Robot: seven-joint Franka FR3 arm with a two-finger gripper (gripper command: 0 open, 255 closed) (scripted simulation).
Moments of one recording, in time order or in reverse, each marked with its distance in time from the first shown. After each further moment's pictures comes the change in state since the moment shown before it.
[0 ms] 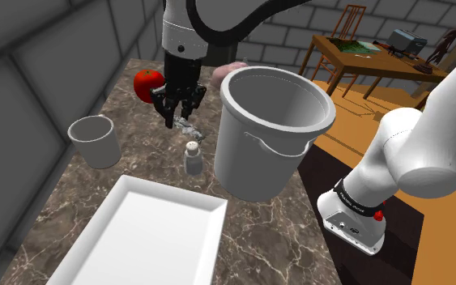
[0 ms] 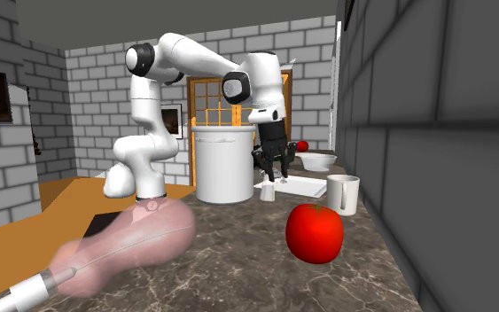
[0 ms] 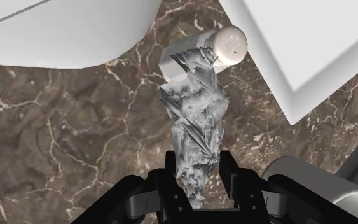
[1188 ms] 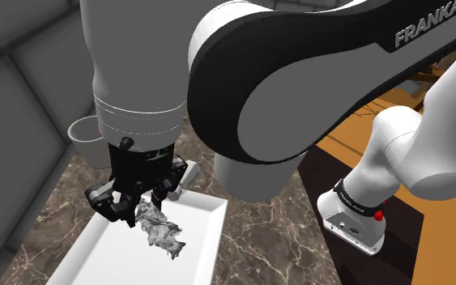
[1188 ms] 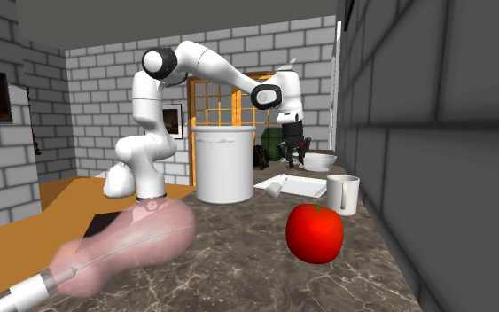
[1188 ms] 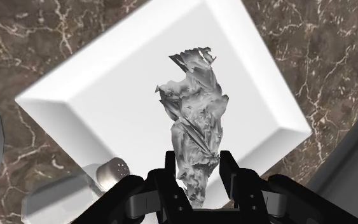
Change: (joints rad) arm 0.217 0.057 0.219 0.053 -0.074 0.074 0.466
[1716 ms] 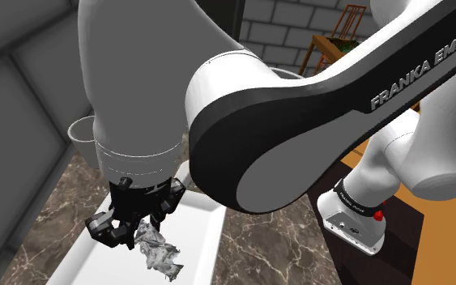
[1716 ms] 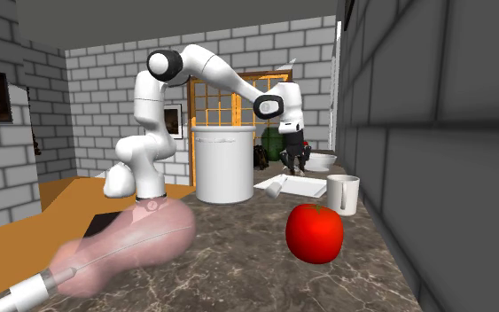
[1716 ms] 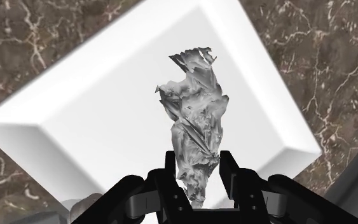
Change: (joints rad) arm 0.027 0.056 0.018 -0.027 -0.028 0.084 0.052
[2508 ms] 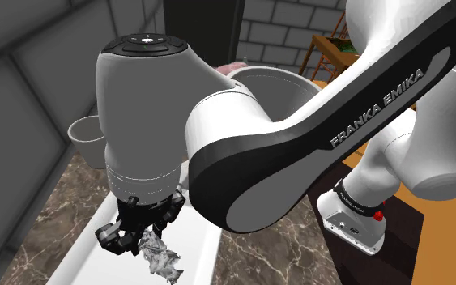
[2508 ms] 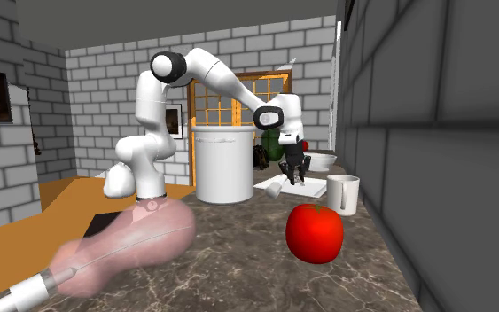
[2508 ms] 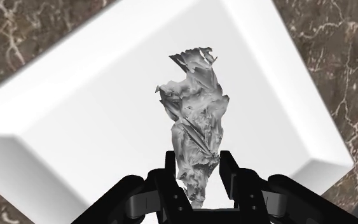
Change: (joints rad) arm 0.005 0.054 -0.004 -0.043 -0.020 0.095 0.003
